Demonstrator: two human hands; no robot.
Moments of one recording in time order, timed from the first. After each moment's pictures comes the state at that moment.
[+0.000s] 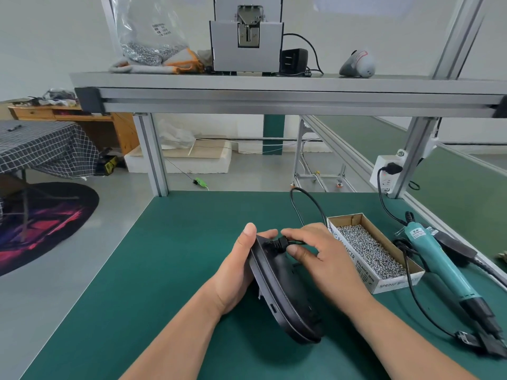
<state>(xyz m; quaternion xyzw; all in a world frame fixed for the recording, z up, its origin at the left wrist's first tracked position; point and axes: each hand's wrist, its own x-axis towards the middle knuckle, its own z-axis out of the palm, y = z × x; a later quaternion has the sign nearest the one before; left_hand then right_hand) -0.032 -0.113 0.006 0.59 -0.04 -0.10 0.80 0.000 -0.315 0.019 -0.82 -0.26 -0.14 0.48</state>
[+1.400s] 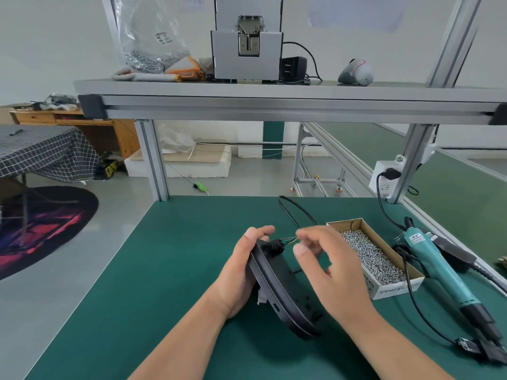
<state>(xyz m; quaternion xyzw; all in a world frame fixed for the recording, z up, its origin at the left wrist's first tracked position) -0.026 -0.121 0.006 0.58 -0.02 -0.03 0.82 -0.025 -0.313 0.028 -0.80 -0.24 -0.27 0.47</state>
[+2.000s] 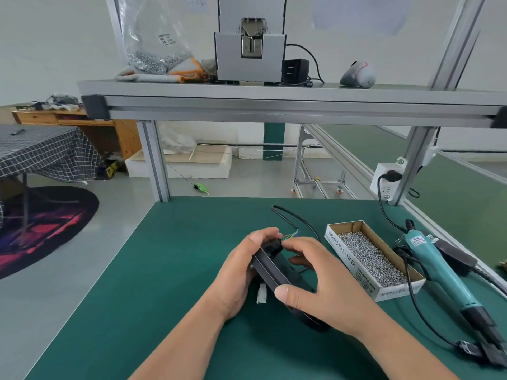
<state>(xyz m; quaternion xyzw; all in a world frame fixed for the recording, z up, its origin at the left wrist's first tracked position) -0.033 -0.116 0.012 0.62 -0.04 0.01 0.78 -0.034 -0.323 0.035 -0.86 -0.30 -0.03 0.42</state>
